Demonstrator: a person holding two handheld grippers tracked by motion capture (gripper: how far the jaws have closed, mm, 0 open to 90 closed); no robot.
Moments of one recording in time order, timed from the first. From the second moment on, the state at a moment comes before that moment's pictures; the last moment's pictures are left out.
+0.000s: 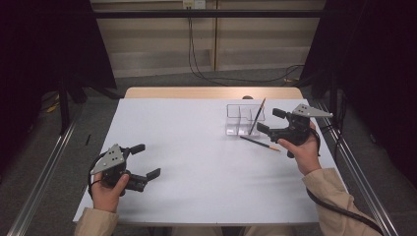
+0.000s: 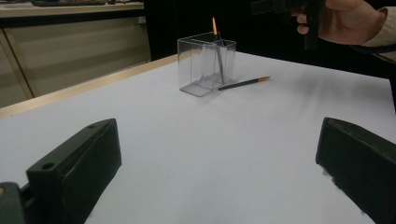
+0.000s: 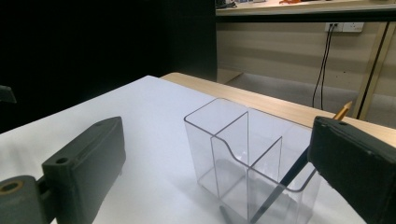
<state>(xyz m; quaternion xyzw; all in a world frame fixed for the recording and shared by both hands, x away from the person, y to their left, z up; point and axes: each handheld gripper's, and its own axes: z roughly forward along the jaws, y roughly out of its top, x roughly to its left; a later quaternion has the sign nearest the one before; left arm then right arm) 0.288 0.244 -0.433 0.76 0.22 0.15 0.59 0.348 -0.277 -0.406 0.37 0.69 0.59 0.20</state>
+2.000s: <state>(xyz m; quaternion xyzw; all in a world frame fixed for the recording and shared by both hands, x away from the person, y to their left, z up) 0.284 0.250 -0.432 0.75 0.23 0.16 0.60 0.291 -0.299 -0.419 0.36 0.70 0.59 0.19</state>
